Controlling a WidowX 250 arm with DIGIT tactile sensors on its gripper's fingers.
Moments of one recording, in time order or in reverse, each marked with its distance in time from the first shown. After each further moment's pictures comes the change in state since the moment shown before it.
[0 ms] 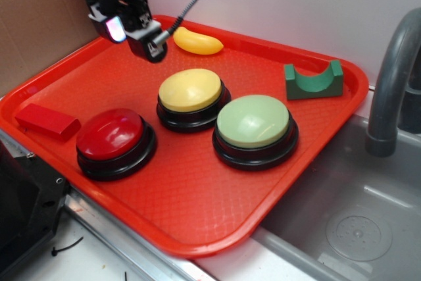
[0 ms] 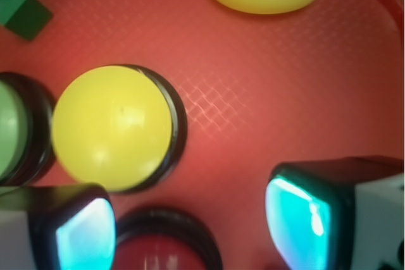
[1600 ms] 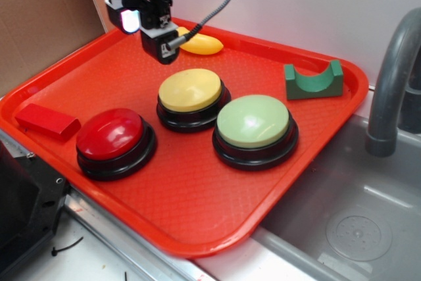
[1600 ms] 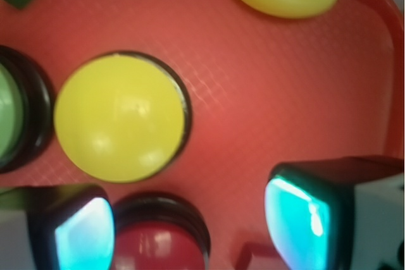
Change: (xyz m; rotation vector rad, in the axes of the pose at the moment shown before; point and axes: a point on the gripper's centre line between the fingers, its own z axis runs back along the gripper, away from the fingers) arm 0.003 -0.001 0.018 0.163 0.175 -0.022
